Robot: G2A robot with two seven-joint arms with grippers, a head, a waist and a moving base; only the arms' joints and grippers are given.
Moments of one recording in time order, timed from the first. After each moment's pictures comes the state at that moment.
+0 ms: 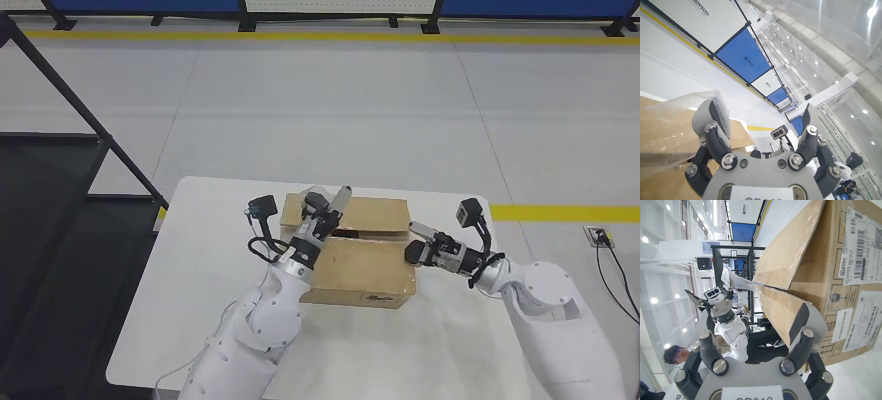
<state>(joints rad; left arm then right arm) 0.90 -1.40 -0.98 -1.55 0.36 -0.04 0.15 -0.89 -1.11 1.38 -1.32 0.32 -0.07 0.97</state>
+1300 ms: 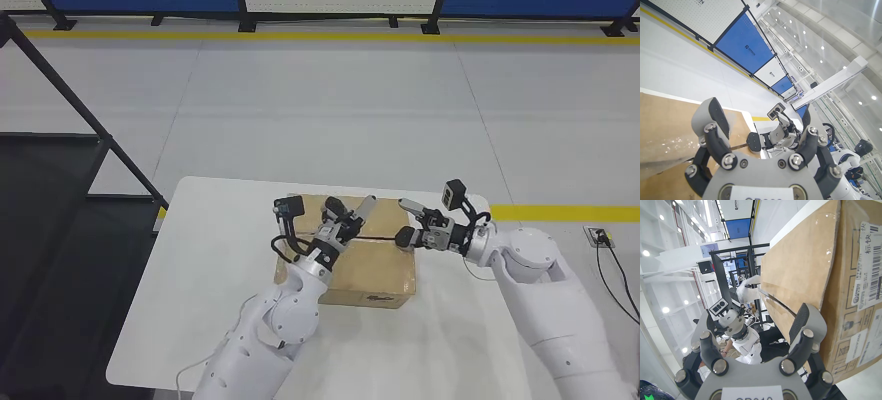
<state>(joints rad) 0.86 -1.47 -0.95 -1.45 0.46 -0.04 0.10 -0.64 -1.13 1.23 -1.07 0.41 0.07 1.02</state>
